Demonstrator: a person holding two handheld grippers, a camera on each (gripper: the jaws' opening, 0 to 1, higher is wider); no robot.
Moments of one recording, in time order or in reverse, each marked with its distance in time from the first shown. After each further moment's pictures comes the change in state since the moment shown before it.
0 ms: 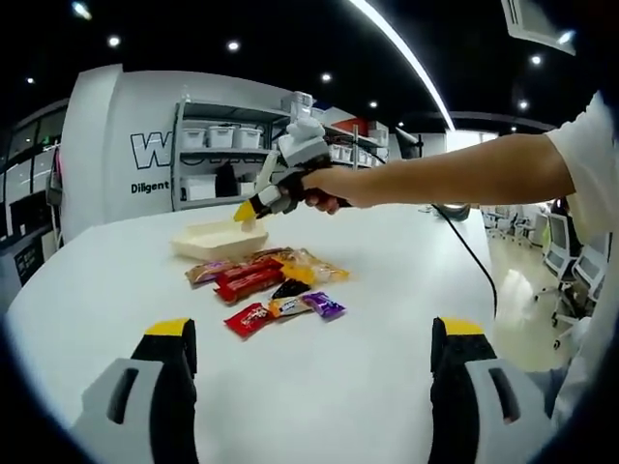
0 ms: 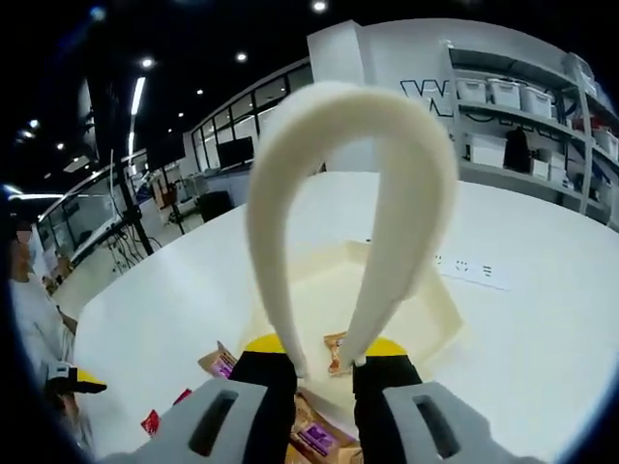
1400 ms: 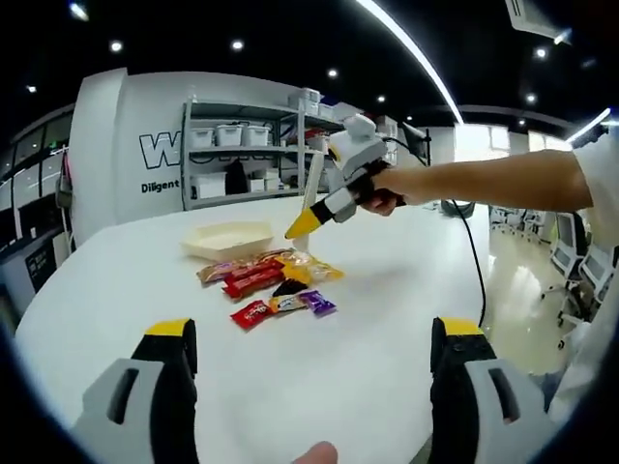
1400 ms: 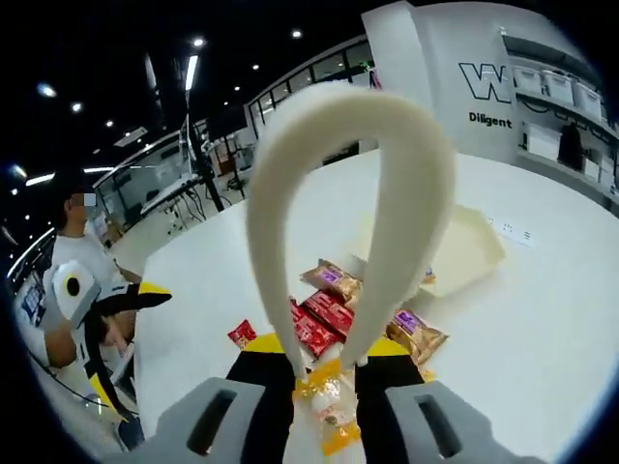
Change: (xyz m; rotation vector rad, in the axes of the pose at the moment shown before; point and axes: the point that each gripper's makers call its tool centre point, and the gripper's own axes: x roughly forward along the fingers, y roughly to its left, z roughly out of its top) left arm -0.030 -0.010 0.011 0.003 0.023 0.057; right arm -0.087 0.074 -0.070 -0.078 0.140 0.266
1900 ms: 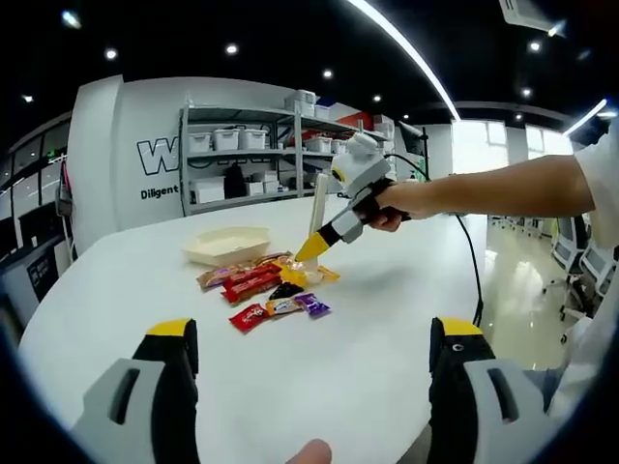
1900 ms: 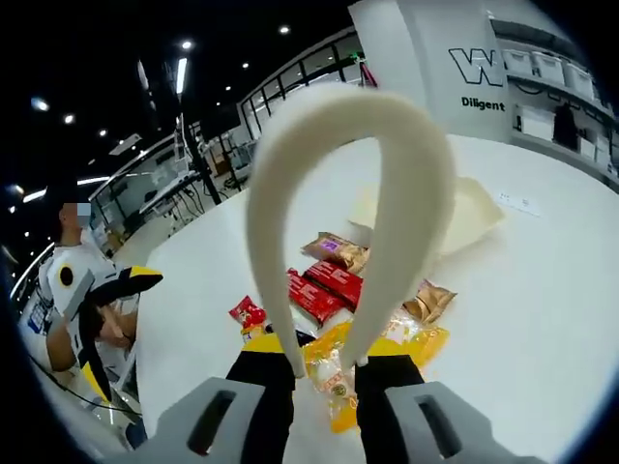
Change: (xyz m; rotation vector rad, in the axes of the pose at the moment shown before) left arm -0.005 -0.008 0.004 0.022 -0.006 -0.002; right arm 0.001 -0.007 -0.027 0.074 0.000 0.006
